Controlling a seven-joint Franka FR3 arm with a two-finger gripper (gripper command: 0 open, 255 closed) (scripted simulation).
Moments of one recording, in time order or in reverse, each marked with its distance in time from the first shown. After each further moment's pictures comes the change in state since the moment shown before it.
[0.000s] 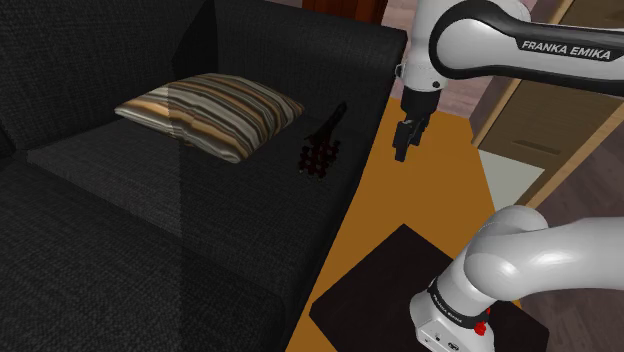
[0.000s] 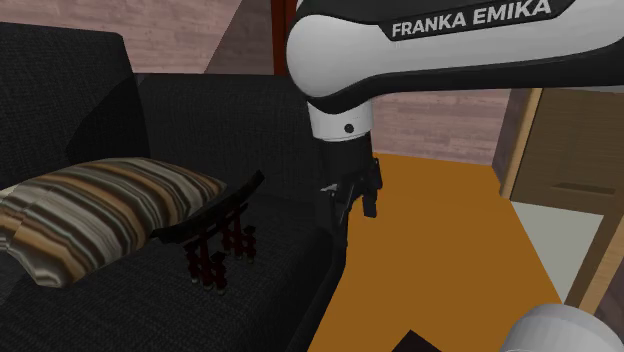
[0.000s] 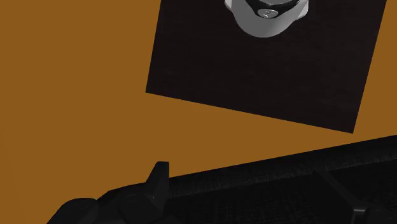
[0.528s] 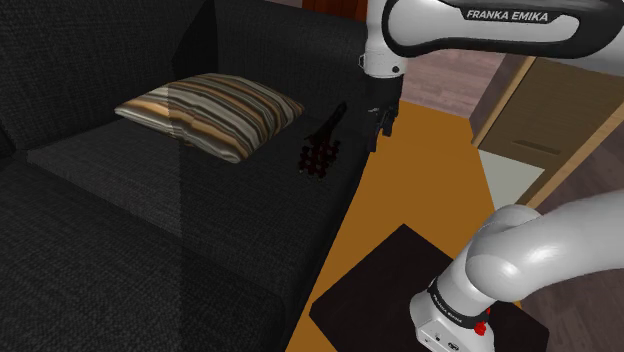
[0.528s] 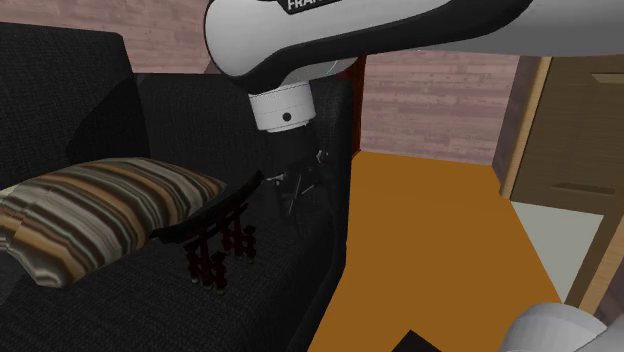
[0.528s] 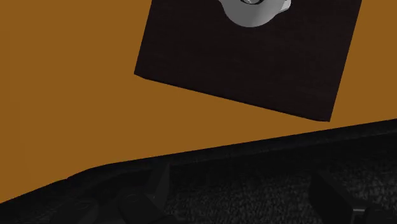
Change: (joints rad) arm 0.034 0.257 0.069 0.211 0.045 -0.028 0.039
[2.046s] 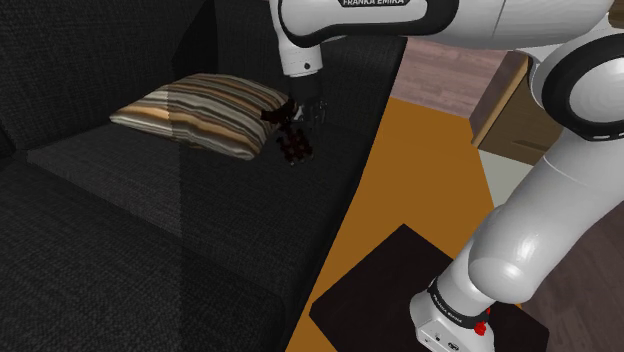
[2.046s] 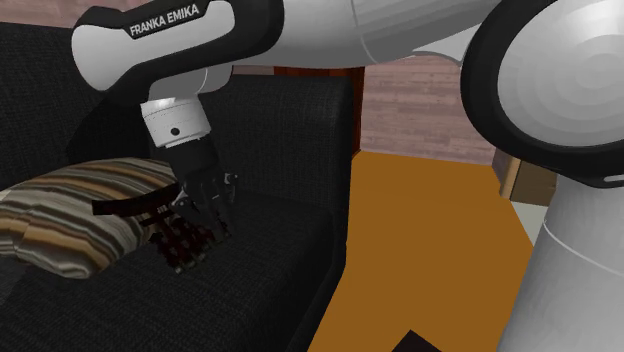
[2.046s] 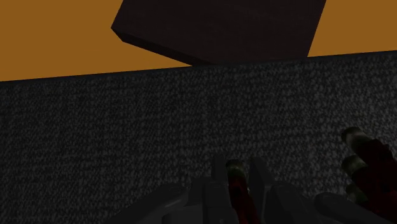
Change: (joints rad) arm 0.063 0.537 0.112 0.469 0.015 -0.072 0.081
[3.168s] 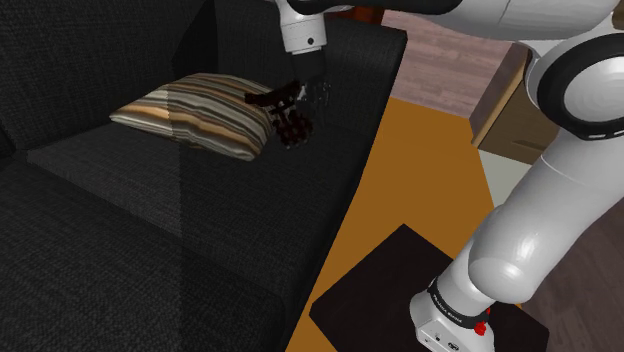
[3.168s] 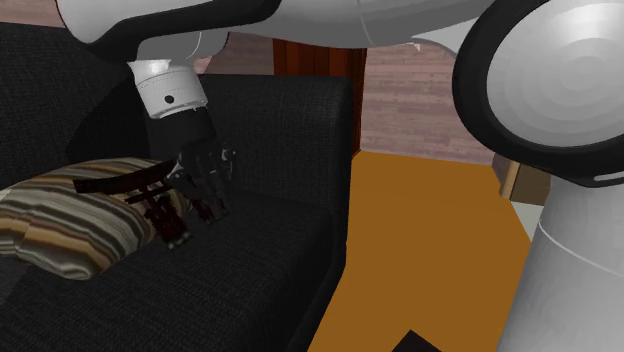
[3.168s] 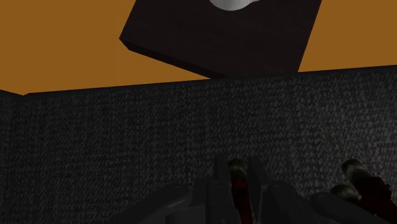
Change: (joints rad) arm 0.002 0.016 0.001 0.138 -0.005 -0.129 0.000
